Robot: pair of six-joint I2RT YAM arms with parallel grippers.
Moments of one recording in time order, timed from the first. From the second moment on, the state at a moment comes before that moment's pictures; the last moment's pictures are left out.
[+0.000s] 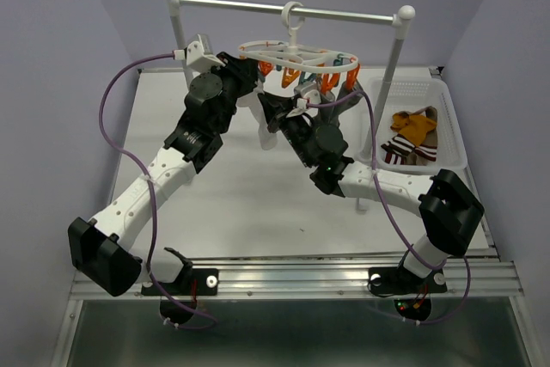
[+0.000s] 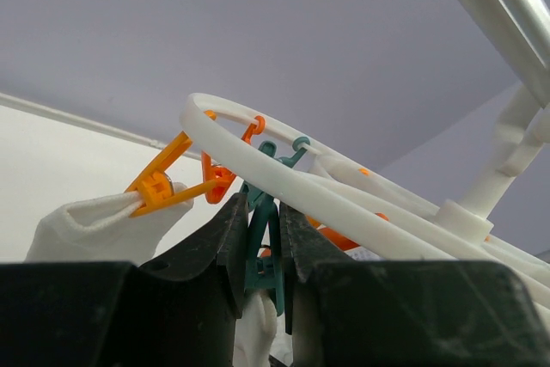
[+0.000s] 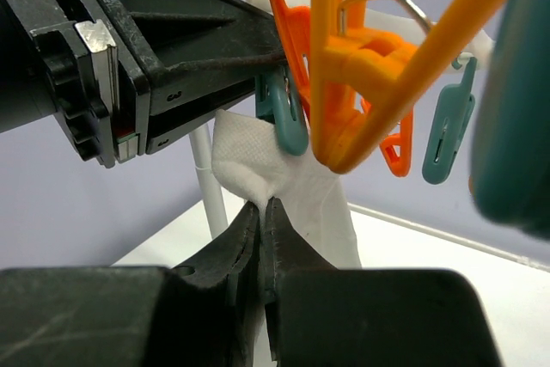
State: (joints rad) left arm -0.58 1.30 1.26 0.14 -0.37 -0.70; right arm 0.91 1.62 1.09 0.97 0.27 0.00
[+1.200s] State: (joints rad) left arm -0.58 1.28 1.26 0.08 -0.33 -0.66; right arm 0.91 1.62 1.10 0.99 0.27 -0.05
